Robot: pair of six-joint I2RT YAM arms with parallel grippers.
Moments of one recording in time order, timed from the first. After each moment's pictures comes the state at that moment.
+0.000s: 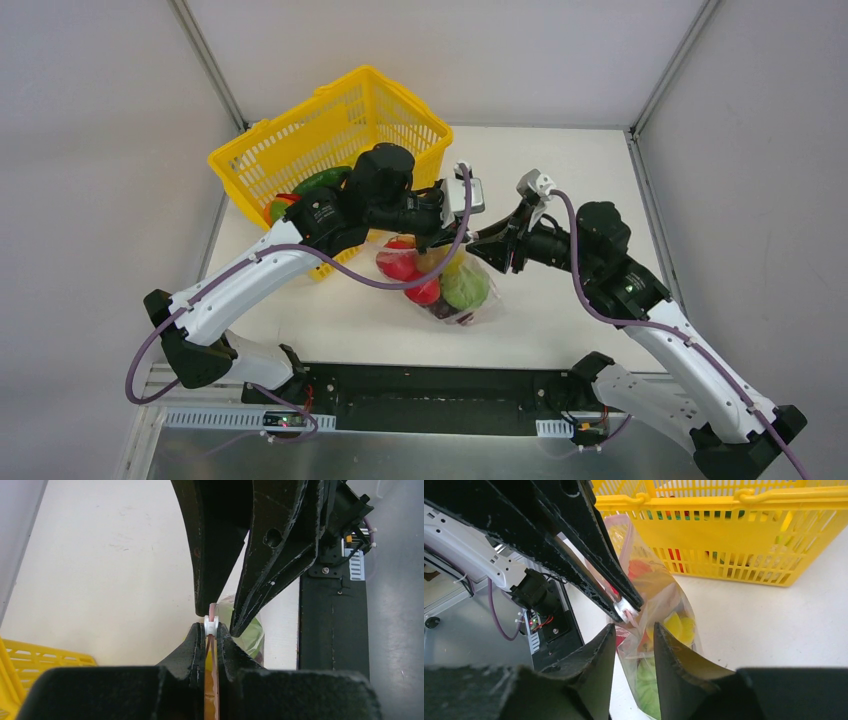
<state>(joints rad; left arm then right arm) -0.93 1.37 1.57 -0.64 0.42 0.32 0.66 0.83 0.93 -0.25 -0.49 0.19</state>
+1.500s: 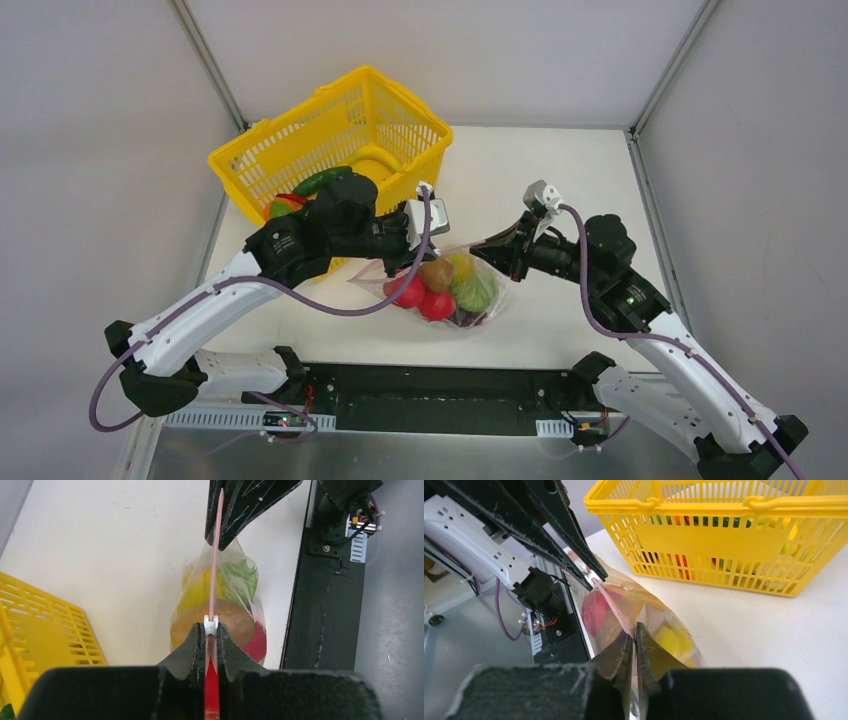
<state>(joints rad) -0.93 1.14 1.37 -0.68 0.31 0.27 0.66 0.76 0.84 -0.15 -0.50 0.21</state>
